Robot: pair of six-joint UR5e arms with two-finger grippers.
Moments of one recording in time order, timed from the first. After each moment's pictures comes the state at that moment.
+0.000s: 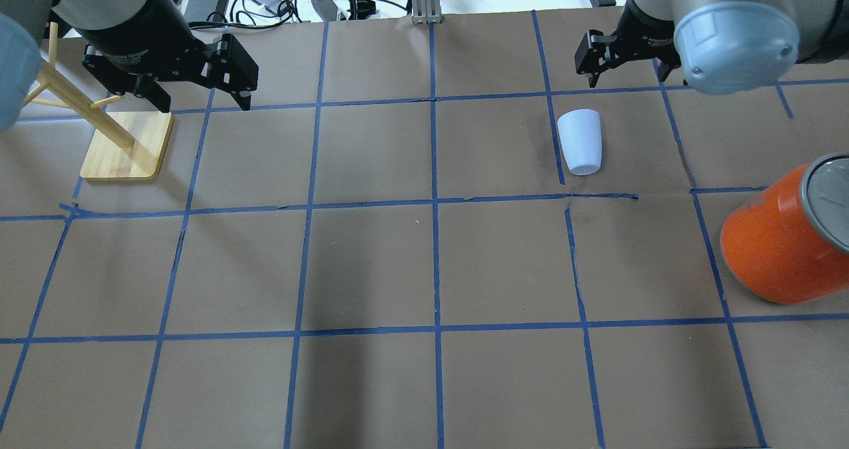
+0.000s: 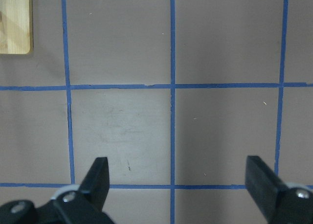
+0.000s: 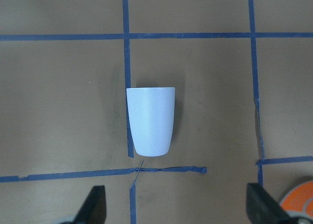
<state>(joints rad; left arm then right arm) -1.58 -1.52 -1.54 -1.51 1.61 -0.02 1.55 -1.39 1.59 -1.95 -1.67 -0.01</state>
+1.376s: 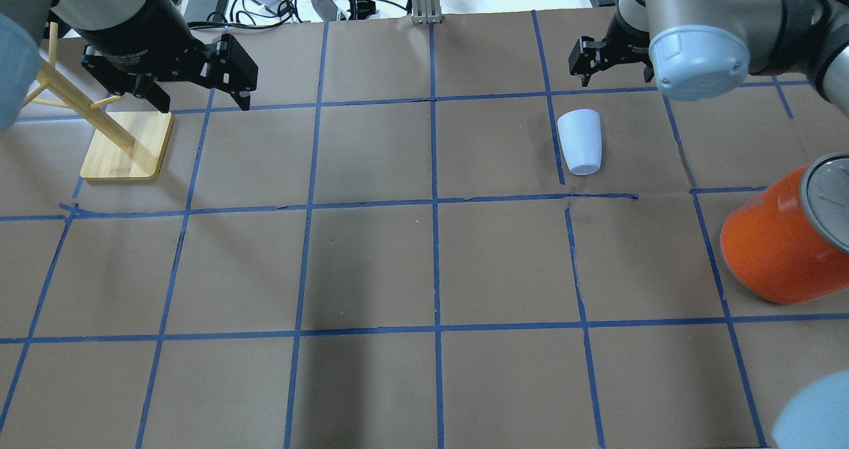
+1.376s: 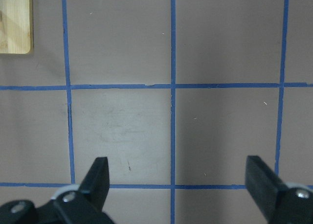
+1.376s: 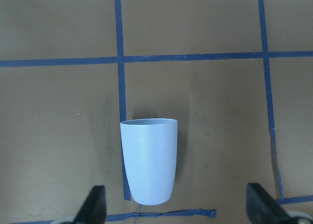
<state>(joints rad) -1.58 -1.52 -1.54 -1.51 1.61 -0.02 1.53 -1.28 1.60 -2.10 -1.66 -0.01</state>
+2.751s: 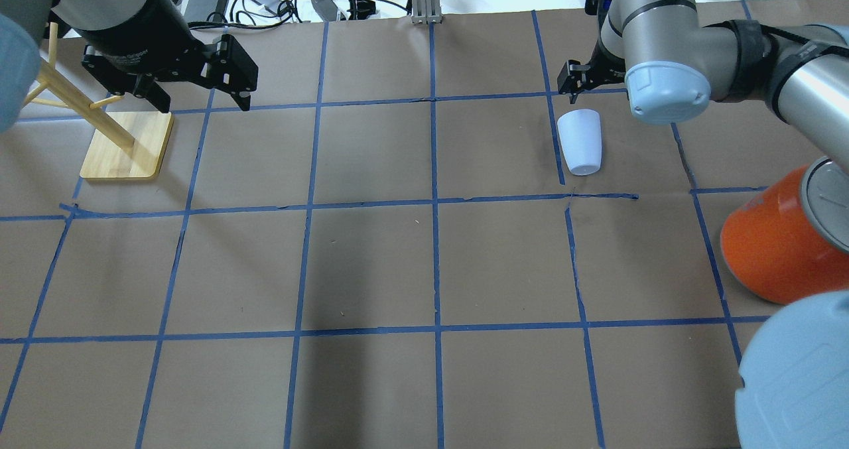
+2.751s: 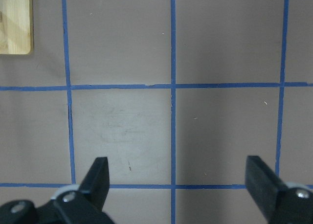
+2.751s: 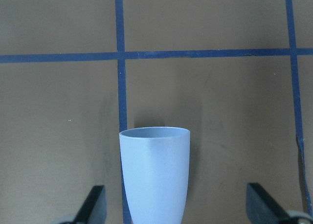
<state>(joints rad) -1.58 -1.52 -1.54 -1.51 1.61 -0.01 1.53 -1.21 1.66 -2.22 -1.65 -0.02</state>
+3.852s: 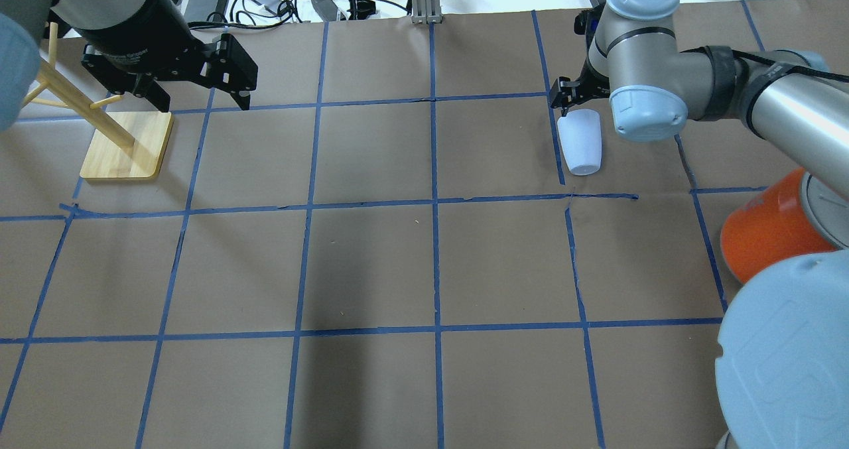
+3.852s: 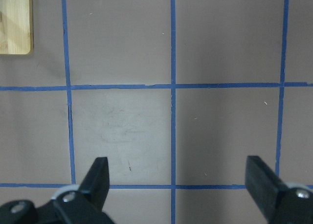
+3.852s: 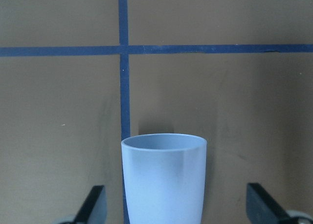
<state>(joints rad) -1.58 -1.52 -1.54 -1.51 1.61 -0.01 1.54 -1.14 1.68 -2.32 -1.65 -0.02</state>
